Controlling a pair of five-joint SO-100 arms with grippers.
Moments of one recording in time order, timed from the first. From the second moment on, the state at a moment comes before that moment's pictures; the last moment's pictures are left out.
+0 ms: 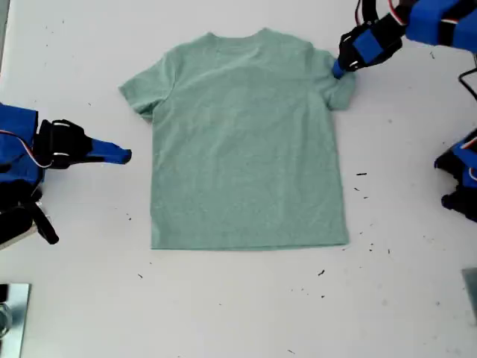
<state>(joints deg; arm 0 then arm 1) -12.7 206.0 185.0 59.9 3.0 57.0 94.7 106.1 58.6 -66.0</state>
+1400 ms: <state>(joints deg) -12.7 206.0 185.0 59.9 3.0 30.2 80.6 59.5 74.4 -44.8</state>
